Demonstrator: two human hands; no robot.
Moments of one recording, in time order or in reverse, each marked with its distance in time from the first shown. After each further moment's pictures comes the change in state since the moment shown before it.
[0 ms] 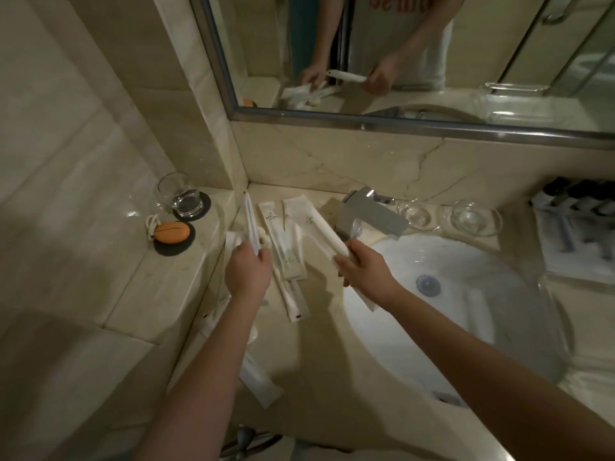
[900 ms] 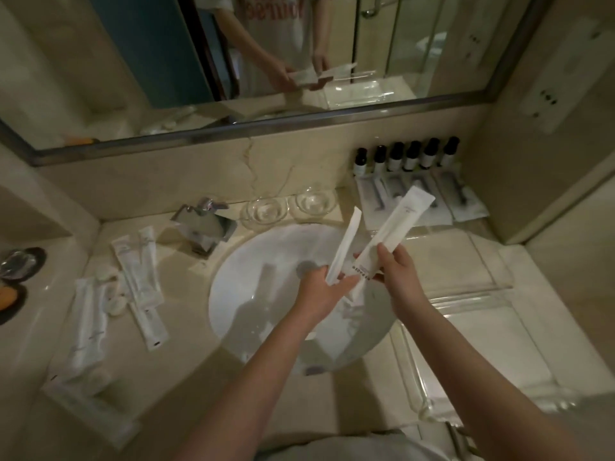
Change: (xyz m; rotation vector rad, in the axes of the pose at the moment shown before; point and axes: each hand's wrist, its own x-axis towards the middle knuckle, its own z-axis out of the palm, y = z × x) left_hand -0.245 0.238 0.152 -0.484 -0.797 0.268; right_hand -0.137 0.158 -0.238 0.668 0.580 0.161
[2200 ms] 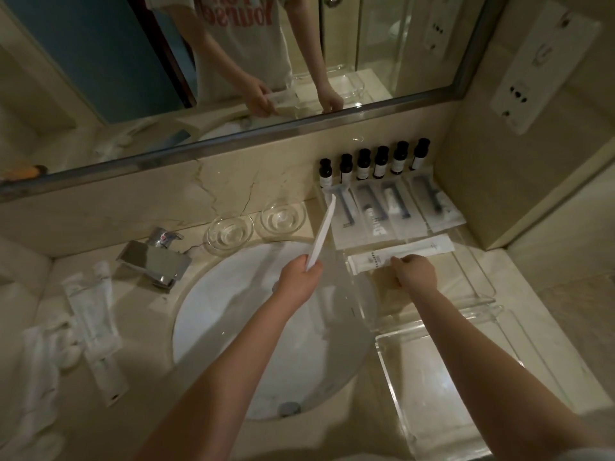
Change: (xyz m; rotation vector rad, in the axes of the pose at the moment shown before) left_hand 0.095 0.022 0.026 0.236 -0.008 -0.065; right_hand 0.117 0.028 -0.096 -0.816 0.280 0.311
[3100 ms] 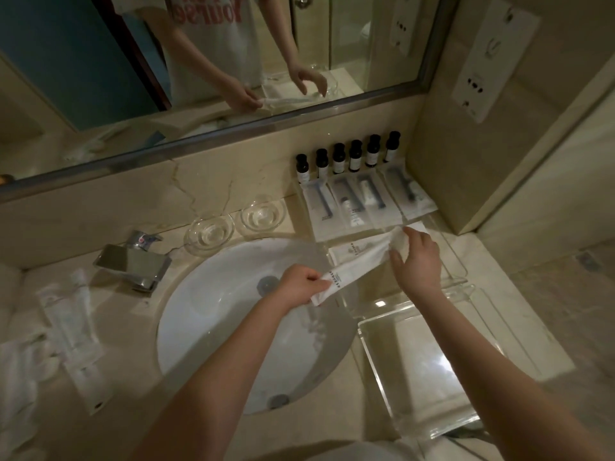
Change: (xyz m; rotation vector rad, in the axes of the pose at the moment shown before) left_hand -0.007 -0.005 0.023 0.124 -0.309 0.041; right_hand -0.037 0.026 -0.035 -0.095 0.313 -0.430
